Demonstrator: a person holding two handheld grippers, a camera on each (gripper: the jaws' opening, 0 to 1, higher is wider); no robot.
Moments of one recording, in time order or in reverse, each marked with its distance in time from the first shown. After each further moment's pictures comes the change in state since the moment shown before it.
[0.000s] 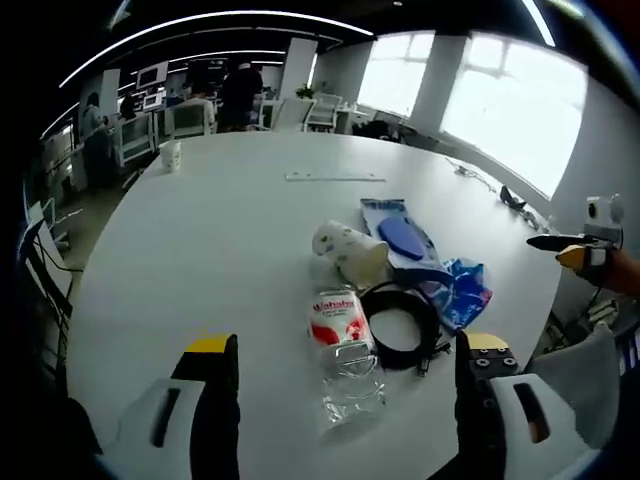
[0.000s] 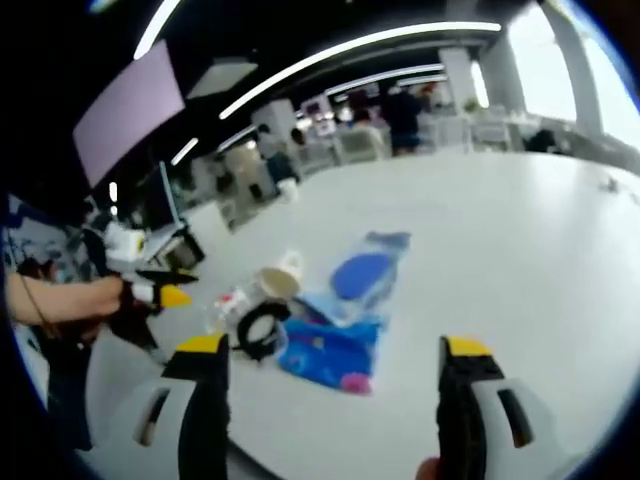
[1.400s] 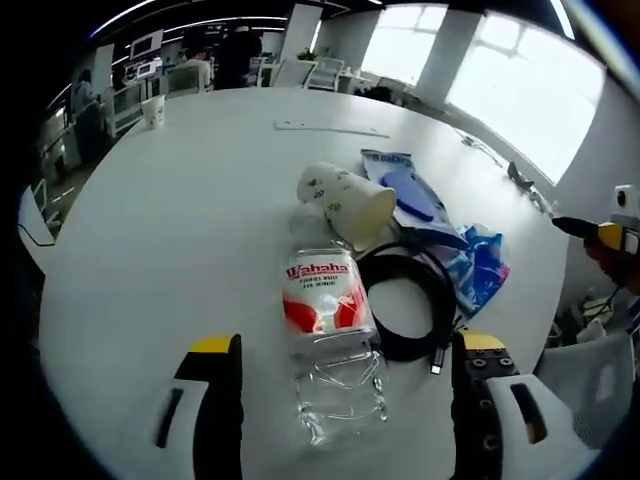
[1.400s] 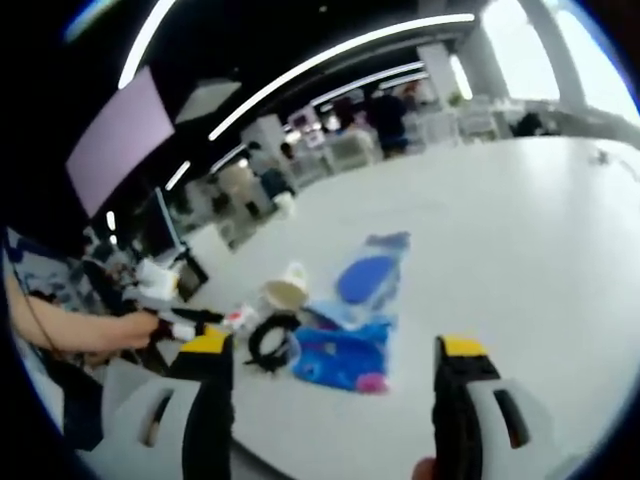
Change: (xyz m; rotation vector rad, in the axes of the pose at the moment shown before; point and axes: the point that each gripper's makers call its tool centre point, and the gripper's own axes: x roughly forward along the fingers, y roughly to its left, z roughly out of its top) left arm 0.050 -0.008 -0.040 -0.043 0.155 -0.013; right arm -0.005 0.006 0.000 0.098 -0.039 -0.003
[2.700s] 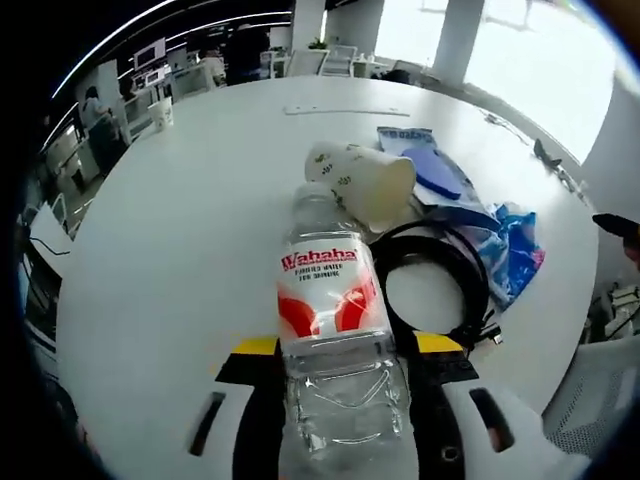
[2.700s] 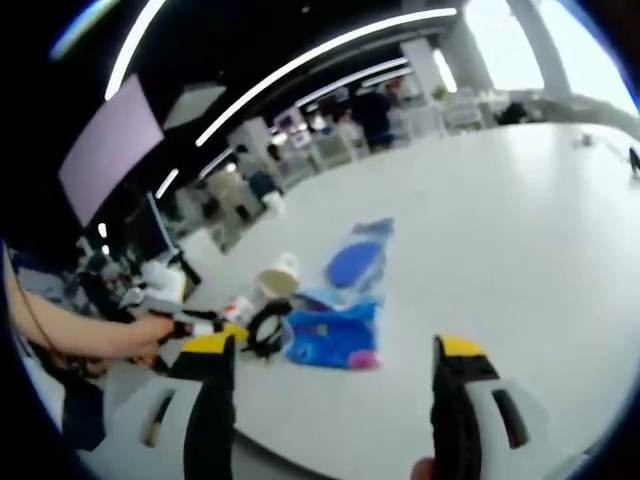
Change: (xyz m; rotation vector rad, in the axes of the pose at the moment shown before) left arm 0.020 0.009 -0.010 0.038 0.052 0.152; right arm -0.019 -0.009 -0.021 0.057 0.001 -0.040
